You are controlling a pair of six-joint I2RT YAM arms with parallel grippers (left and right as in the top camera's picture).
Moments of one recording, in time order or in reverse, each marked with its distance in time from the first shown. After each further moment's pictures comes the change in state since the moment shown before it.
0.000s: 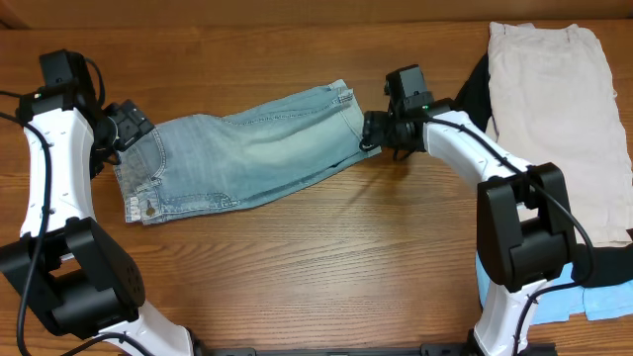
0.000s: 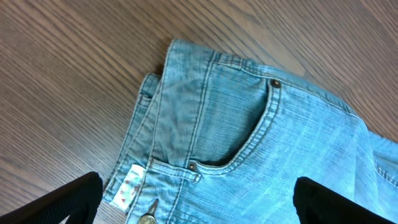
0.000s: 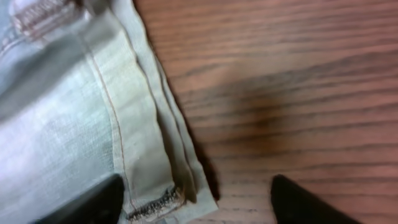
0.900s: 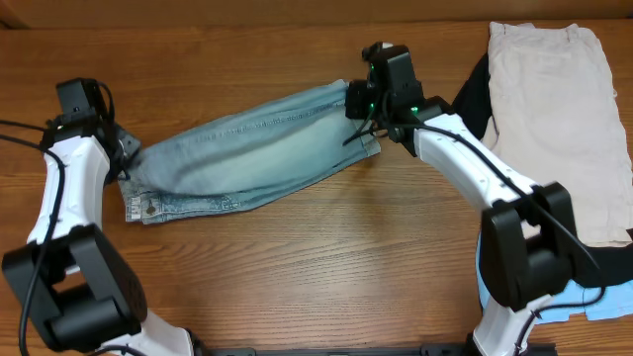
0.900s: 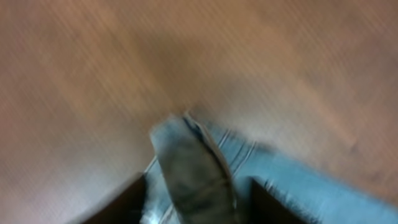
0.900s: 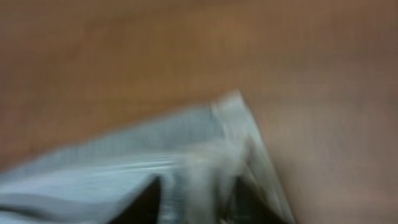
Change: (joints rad) left arm 0.003 -0.051 -0.278 0.385 -0.187 -0.169; right arm 0.080 -0.063 0.033 0.358 0.008 0.023
